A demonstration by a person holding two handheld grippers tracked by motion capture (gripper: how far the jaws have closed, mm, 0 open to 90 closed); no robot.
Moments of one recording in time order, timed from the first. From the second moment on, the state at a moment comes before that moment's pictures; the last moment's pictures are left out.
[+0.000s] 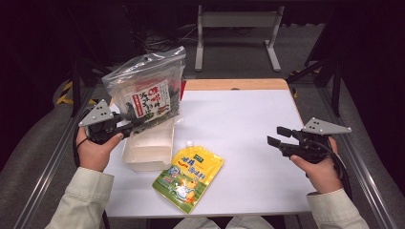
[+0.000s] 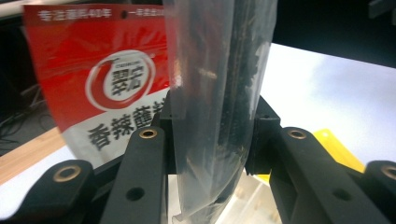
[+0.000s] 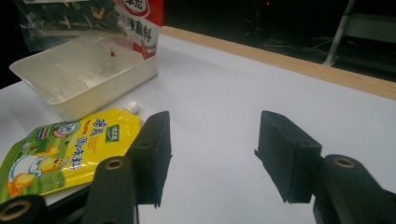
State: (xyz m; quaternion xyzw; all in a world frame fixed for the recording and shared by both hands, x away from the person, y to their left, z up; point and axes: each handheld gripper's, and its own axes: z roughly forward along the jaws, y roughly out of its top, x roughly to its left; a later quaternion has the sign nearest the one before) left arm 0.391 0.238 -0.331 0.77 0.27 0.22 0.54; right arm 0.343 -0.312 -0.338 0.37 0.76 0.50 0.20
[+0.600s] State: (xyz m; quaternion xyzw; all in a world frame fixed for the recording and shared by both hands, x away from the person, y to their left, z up) left arm 0.405 0.246 -0.363 0.78 0.29 0.21 0.52; right arm 0.346 -0.310 -0.344 0.37 0.76 0.50 0.19
